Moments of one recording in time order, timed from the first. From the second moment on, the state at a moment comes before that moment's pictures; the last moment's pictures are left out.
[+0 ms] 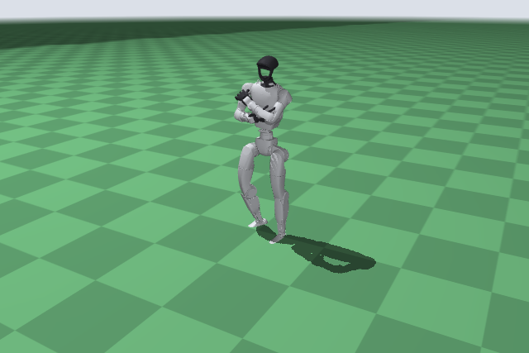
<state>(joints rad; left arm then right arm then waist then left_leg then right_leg) -1.00 0.10 -1.06 -0.25 -0.24 -0.15 -0.55 -0.43 -0.17 0.91 -0.19 0.81 0.11 0.57 0.02 -0.11 0.13 0.10 -0.02 0.02 -0.04 -0.25 -0.09 0.01 -0.19 -0.38 0.45 -0.35 -0.02</state>
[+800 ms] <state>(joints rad) -1.61 0.58 -0.22 -0.24 0.30 -0.15 0.21 -0.17 -0.37 0.39 -0.07 0.46 0.02 0.60 0.11 -0.02 0.11 0.14 0.00 -0.05 -0.05 -0.27 -0.12 0.12 -0.16 -0.46 0.37 -0.35 -0.02</state>
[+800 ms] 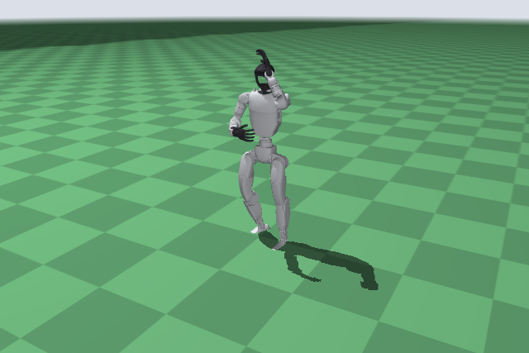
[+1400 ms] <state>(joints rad) -0.49 0.68 -0.28 0.51 0.37 0.01 -0.24 -0.20 -0.51 0.17 -0.15 -0.04 0.07 0.56 0.10 -0.07 0.18 0.07 -0.03 -0.08 -0.04 -0.26 -0.08 0.07 -0.18 -0.45 0.34 -0.32 -0.01</state>
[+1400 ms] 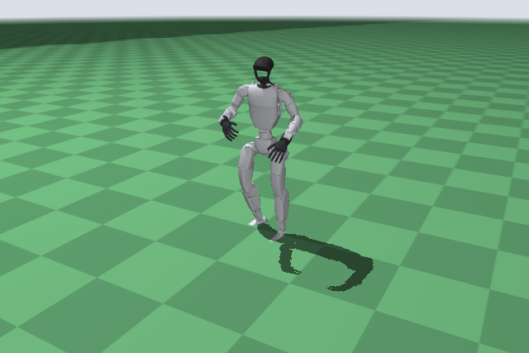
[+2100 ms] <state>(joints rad) -0.05 0.40 -0.36 0.71 0.08 -0.10 -0.24 -0.13 -0.30 0.18 0.77 0.18 -0.09 0.10 0.11 0.06 0.09 -0.04 -0.02 -0.13 -0.05 -0.23 -0.11 0.05 -0.13 -0.53 0.18 -0.23 0.01</state>
